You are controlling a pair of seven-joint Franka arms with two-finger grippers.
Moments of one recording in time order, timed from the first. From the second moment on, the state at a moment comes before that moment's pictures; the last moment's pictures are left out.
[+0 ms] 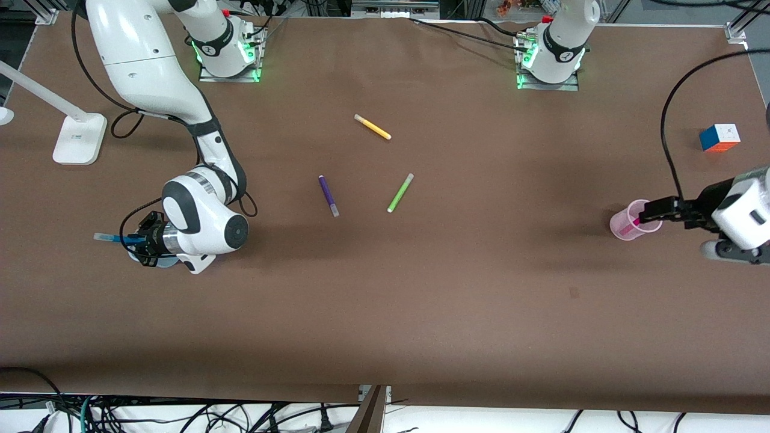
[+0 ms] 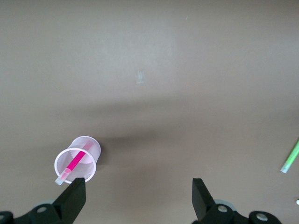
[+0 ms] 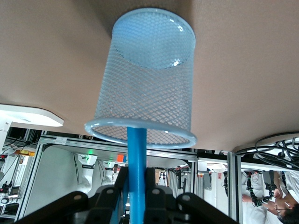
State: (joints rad) left arm 0.23 0.34 -0.23 -1.32 -0.02 1.58 0.08; right arm 0.30 0.74 -0.08 -1.59 -1.03 1.72 -0.88
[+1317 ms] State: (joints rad) left arm 0.02 0.03 -0.08 -1.66 -0.02 1.64 0.01; right arm 0.28 0.65 -0.10 -1.36 -0.56 1.63 -0.87
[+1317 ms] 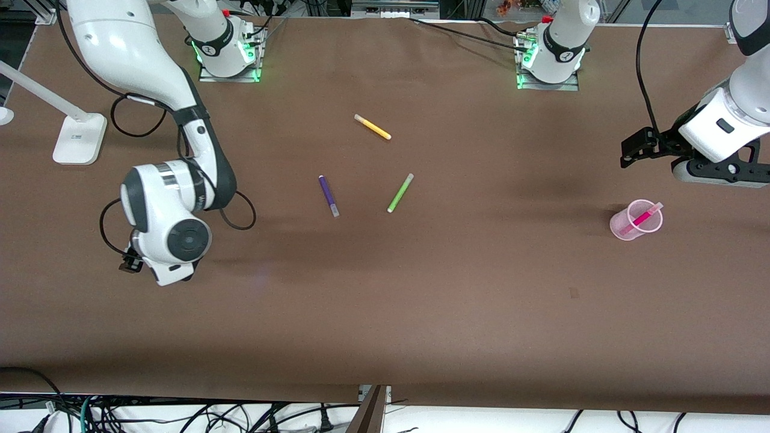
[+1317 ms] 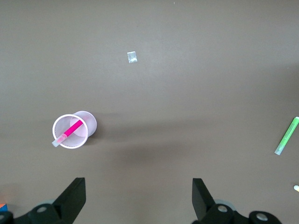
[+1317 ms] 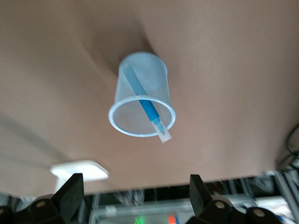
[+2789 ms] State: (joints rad) left arm 0.04 0.02 -0.07 -1.66 -0.07 1.65 0.07; right arm 0.08 -0.01 -0.05 -1.55 -0.08 1.42 -0.12
